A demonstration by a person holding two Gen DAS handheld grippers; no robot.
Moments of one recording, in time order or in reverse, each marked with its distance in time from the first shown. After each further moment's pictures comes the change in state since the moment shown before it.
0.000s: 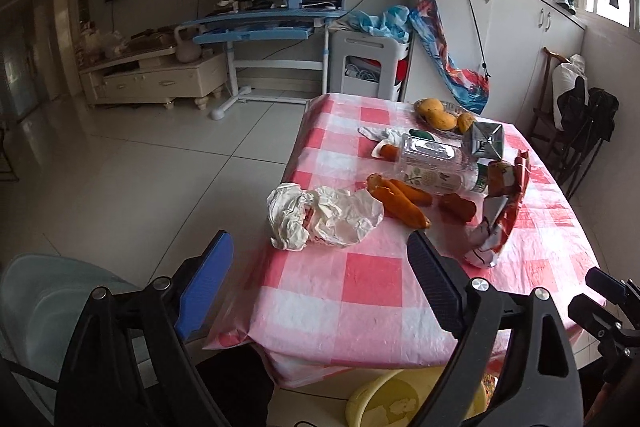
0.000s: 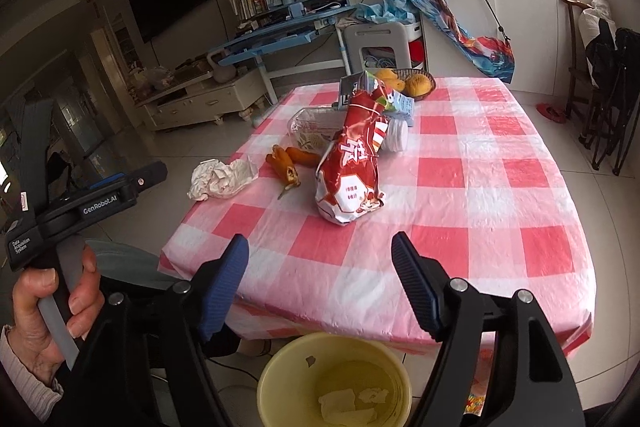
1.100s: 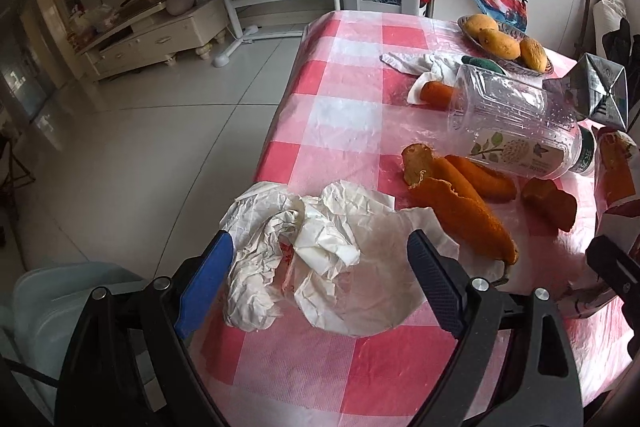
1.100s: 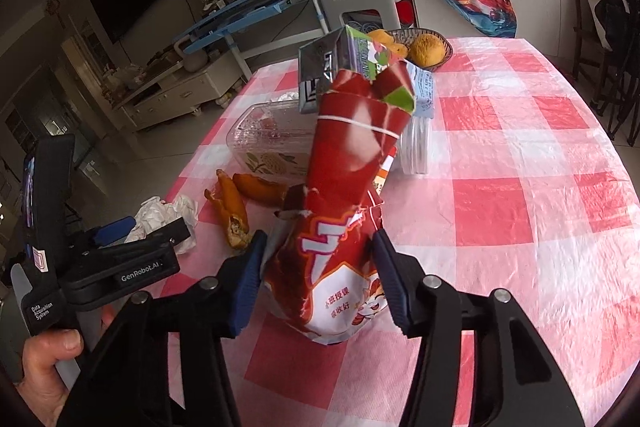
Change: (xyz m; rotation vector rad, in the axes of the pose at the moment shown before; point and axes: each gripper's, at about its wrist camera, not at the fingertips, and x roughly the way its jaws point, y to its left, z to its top) left arm 0.163 -0.037 0.019 0.088 0.262 0.113; right arm 0.118 -0.023 0.050 0.108 0.112 -0.013
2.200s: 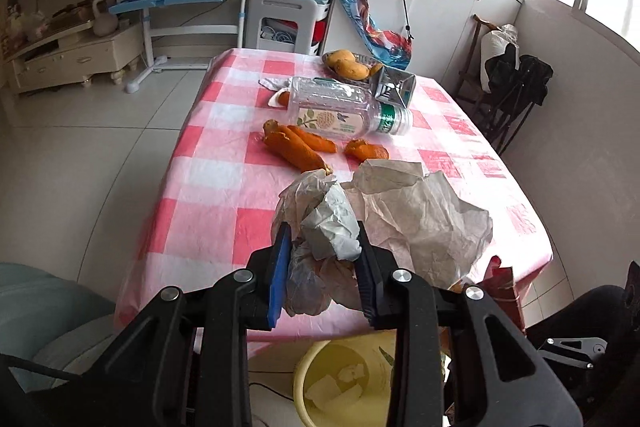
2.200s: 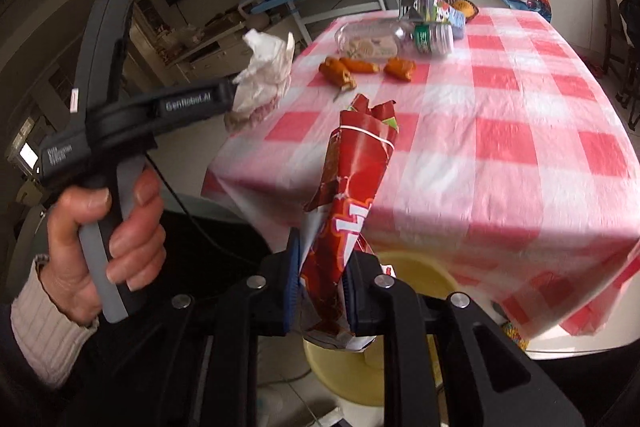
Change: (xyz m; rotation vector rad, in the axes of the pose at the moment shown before) left arm -0.123 -0.002 -0.087 0.037 -0.159 -0.415; right arm -0.108 0.035 -0.126 -0.098 0.115 0.149
